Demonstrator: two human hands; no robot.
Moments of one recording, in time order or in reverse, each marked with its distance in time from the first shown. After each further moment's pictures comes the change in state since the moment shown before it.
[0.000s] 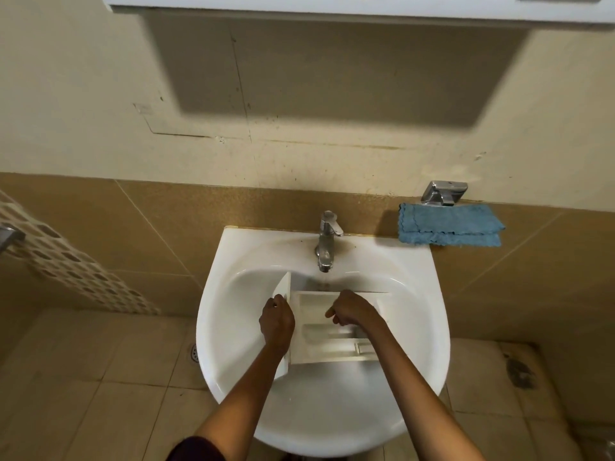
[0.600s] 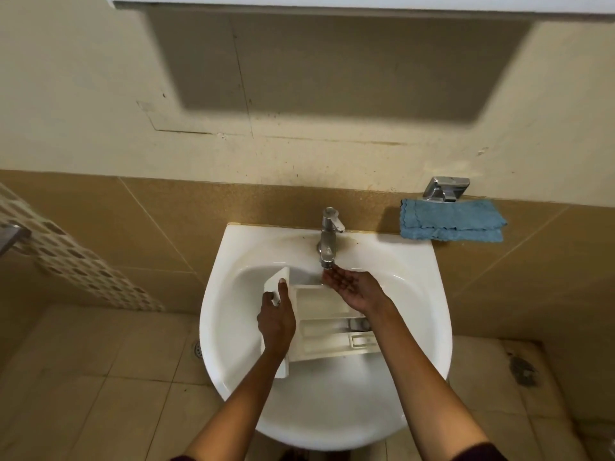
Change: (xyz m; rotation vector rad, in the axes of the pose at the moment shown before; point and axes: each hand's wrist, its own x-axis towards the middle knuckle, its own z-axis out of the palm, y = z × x) left_hand -0.016 -0.001 -0.012 0.003 0.028 0.133; right_hand 0.021 0.008 -0.016 1.543 -0.112 -0.035
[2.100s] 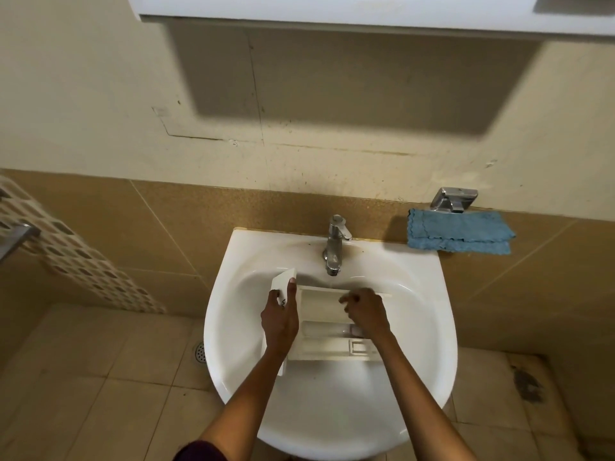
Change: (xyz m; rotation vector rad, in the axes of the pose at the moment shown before) left_hand 0.008 0.006 -0.003 -0.008 -0.045 0.073; right_hand -0.028 0.020 -0.006 -1.416 0.299 -0.388
